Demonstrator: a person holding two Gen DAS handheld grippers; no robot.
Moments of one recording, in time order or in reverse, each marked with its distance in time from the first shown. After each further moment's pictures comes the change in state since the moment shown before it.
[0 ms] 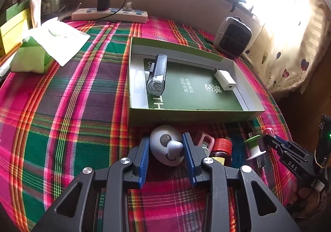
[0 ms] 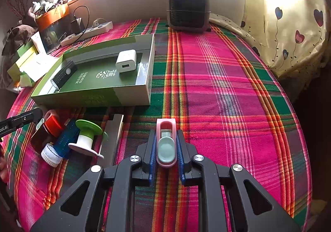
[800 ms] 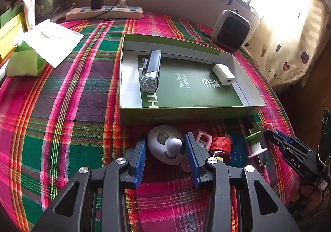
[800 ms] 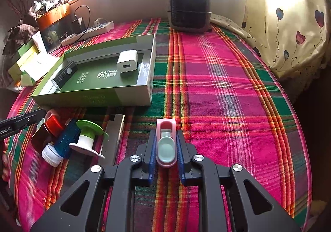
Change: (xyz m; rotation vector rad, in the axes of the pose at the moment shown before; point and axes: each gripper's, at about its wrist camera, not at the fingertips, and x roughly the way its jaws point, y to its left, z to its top) left arm 0.008 -0.009 0.001 0.037 0.031 0.009; right arm 0.000 0.001 0.001 -0.006 0.000 0.006
